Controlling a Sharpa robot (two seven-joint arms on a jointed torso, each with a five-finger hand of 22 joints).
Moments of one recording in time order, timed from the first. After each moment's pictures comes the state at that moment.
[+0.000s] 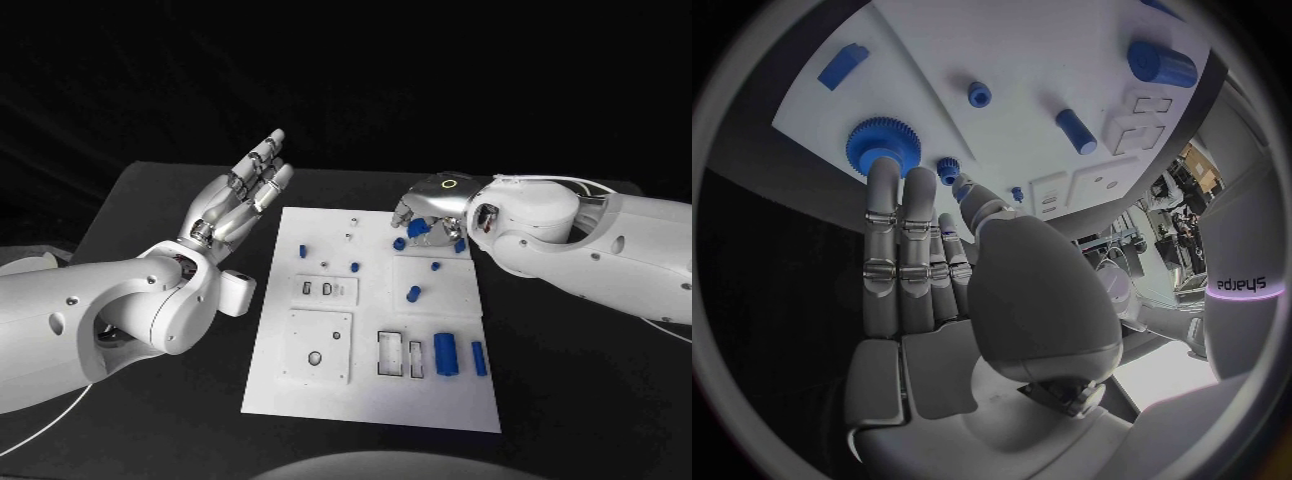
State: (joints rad) left arm 1.30 -1.09 -0.22 1.87 -0.17 -0.49 0.66; left_hand 1.27 0.24 -0.24 0.29 0.49 0.18 -0.08 0.02 0.02 0.01 -0.03 0.09 0.02 0.02 0.06 0.01 0.01 0.17 0.05 0.21 0.04 0.02; right arm 1.40 -0.72 -0.15 1.51 -1.81 -0.08 -0.10; right_hand 1.43 -0.10 0.24 0.09 0.15 0.96 0.09 0.10 0.07 1.01 0.06 0.10 0.07 1.34 -0.03 0.67 0.48 0.17 1.21 0.08 0.65 0.46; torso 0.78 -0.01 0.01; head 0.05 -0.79
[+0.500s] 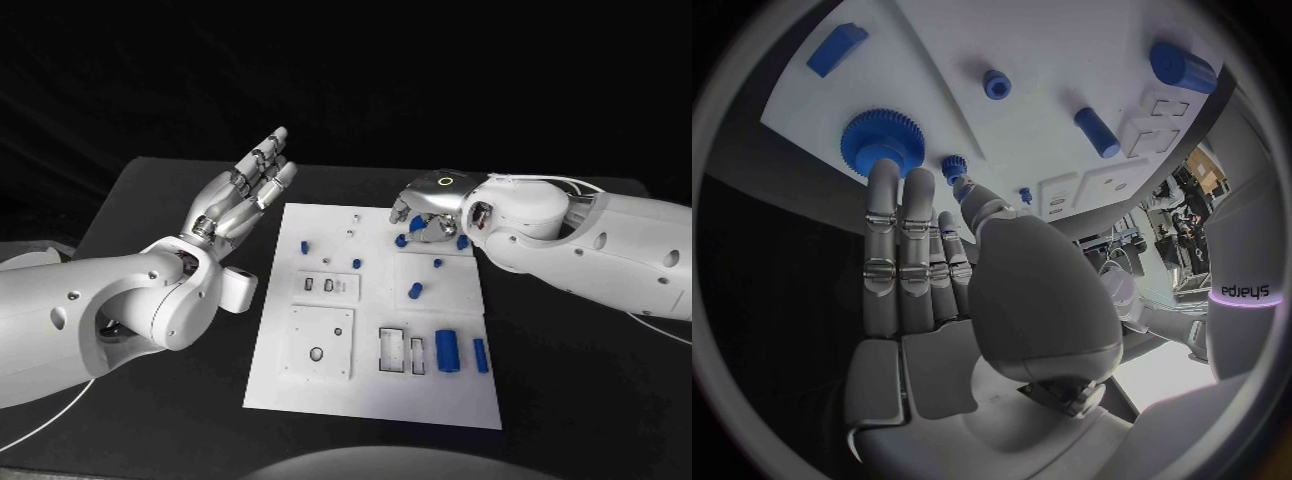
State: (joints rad) left arm 1.30 -1.10 -0.22 1.87 -0.16 -0.48 0.65; left_hand 1.28 0.24 -0.24 0.29 0.49 0.17 -0.06 0.02 0.02 0.01 -0.02 0.09 0.02 0.02 0.06 0.01 0.01 0.17 0.05 0.21 0.04 0.02; right arm 1.38 -0.68 -0.15 1.45 -1.81 -0.11 -0.08; right_hand 1.42 -0.10 0.25 0.10 0.16 0.98 0.09 0.10 0.08 1.01 0.06 0.08 0.07 1.32 -0.02 0.66 0.48 0.17 1.18 0.08 0.65 0.48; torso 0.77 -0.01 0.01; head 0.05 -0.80
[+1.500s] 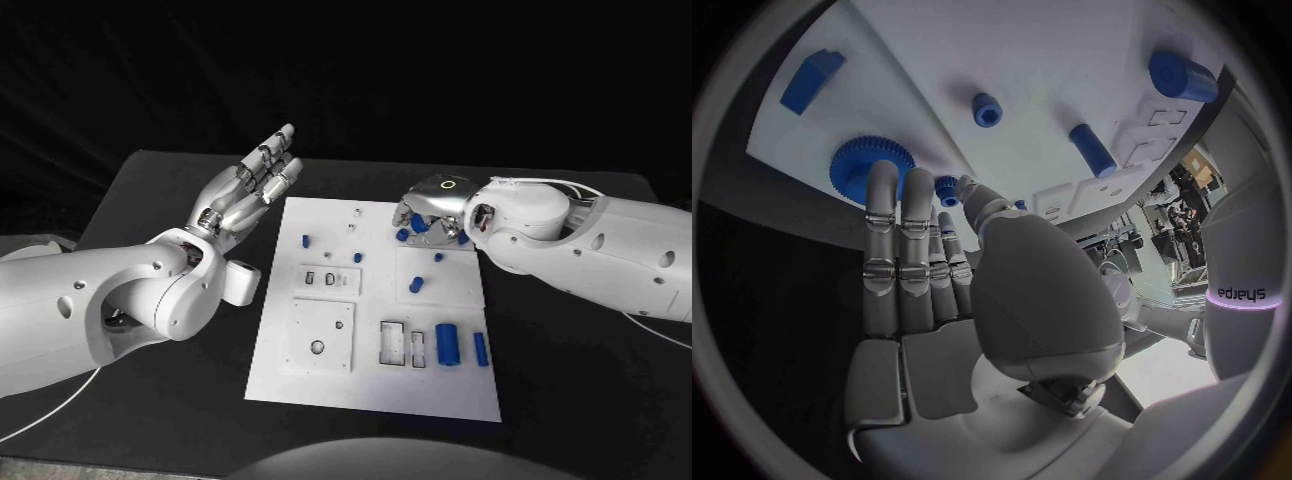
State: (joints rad) left arm 1.30 -1.09 -0.22 1.86 -0.16 -0.45 0.62; left_hand 1.29 0.24 -0.23 0.29 0.50 0.18 -0.05 0.02 0.02 0.02 -0.01 0.09 0.02 0.02 0.07 0.01 0.01 0.17 0.05 0.21 0.04 0.02; right arm 1.35 -0.67 -0.15 1.42 -1.80 -0.12 -0.04; right_hand 1.41 -0.11 0.27 0.10 0.19 0.98 0.11 0.08 0.08 1.04 0.07 0.08 0.07 1.31 -0.02 0.66 0.48 0.17 1.16 0.09 0.65 0.51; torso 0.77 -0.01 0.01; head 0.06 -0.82
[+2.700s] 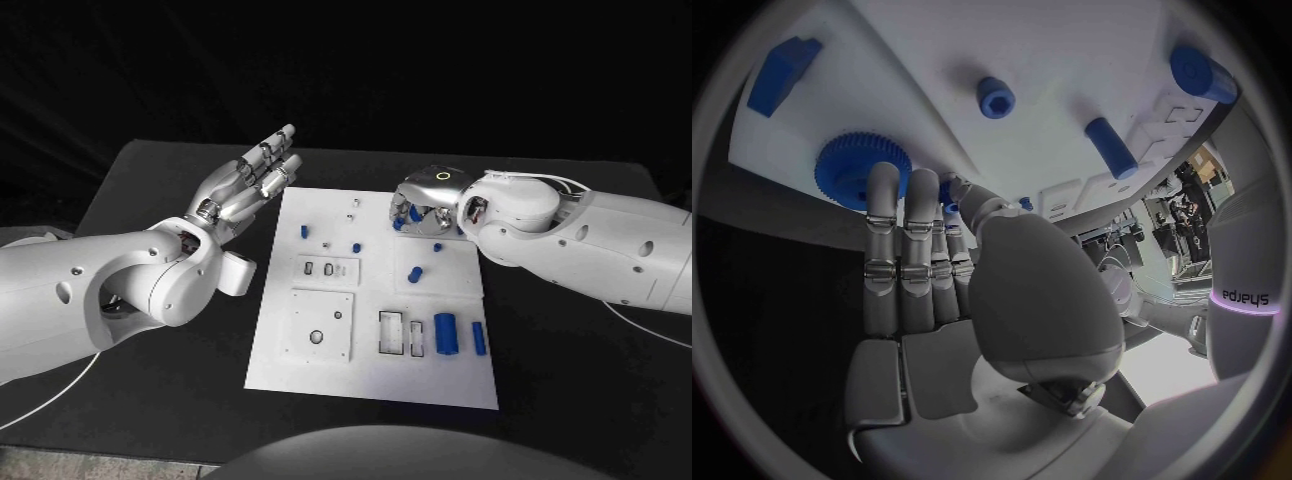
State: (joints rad) left arm 1.30 -1.08 -0.22 1.82 -0.16 -0.39 0.55; left_hand 1.29 0.24 -0.23 0.29 0.50 0.17 -0.06 0.02 0.03 0.01 0.01 0.09 0.02 0.02 0.08 0.01 0.01 0.17 0.04 0.22 0.04 0.02; right arm 1.32 -0.63 -0.15 1.36 -1.77 -0.19 -0.02; right_hand 1.43 -0.09 0.34 0.09 0.16 1.12 0.08 0.14 0.14 1.18 0.04 0.10 0.07 1.34 -0.04 0.68 0.51 0.17 1.16 0.08 0.70 0.58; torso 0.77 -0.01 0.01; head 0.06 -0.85
